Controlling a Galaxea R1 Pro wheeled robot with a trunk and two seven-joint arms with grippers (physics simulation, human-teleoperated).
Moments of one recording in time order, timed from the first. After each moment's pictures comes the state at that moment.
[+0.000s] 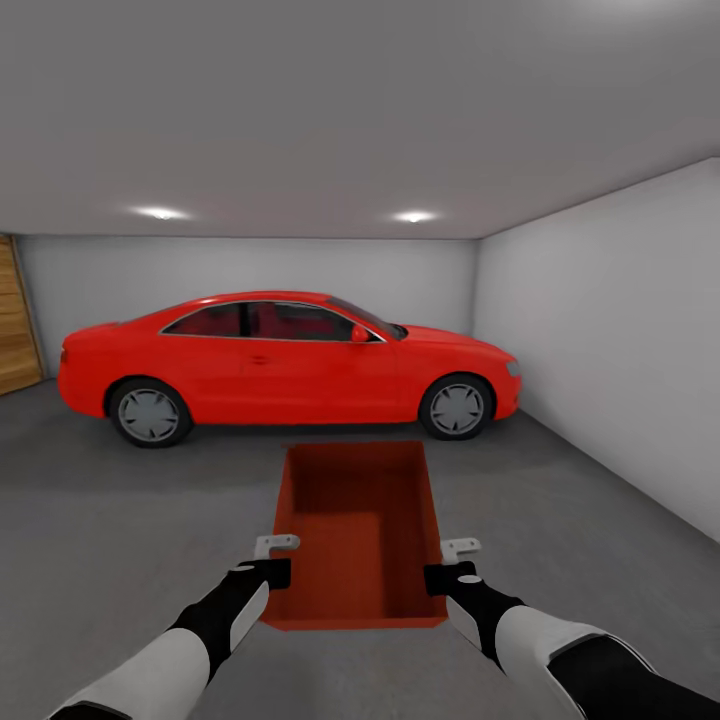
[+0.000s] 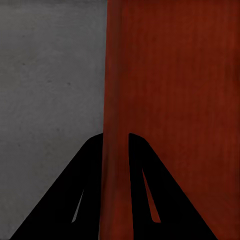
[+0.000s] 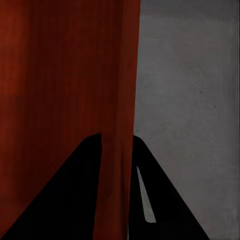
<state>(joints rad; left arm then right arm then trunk) -0.68 -0.07 -0.20 -0.37 0.24 0.23 0.17 -0.82 0.11 0.29 0.02 -0.20 -0.05 -0.13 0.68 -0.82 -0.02</state>
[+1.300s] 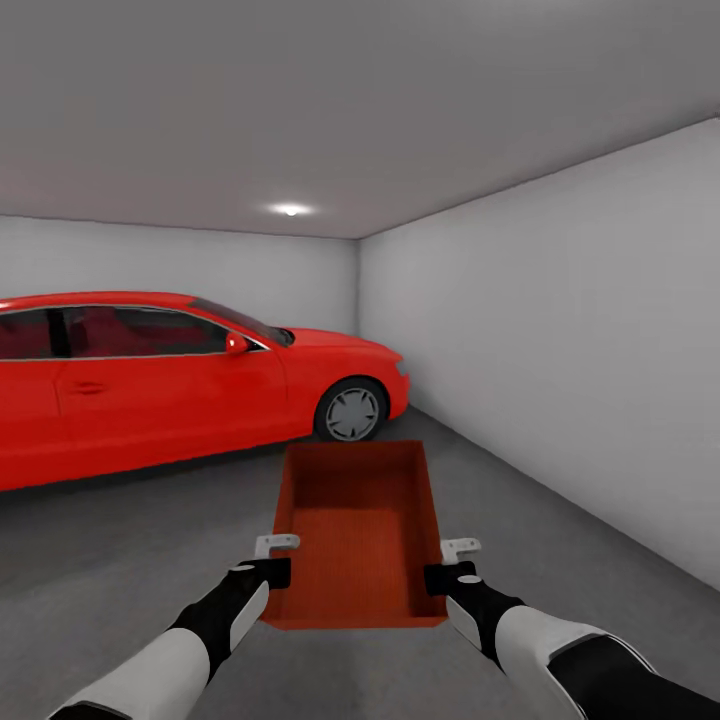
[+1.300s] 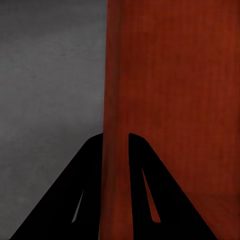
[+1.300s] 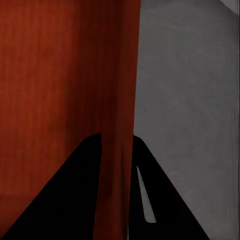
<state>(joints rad) -0.68 -0.07 -0.20 -0.37 0.24 0.23 0.17 -0.82 0.11 0.29 0.02 -0.20 -0.05 -0.13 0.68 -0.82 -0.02</state>
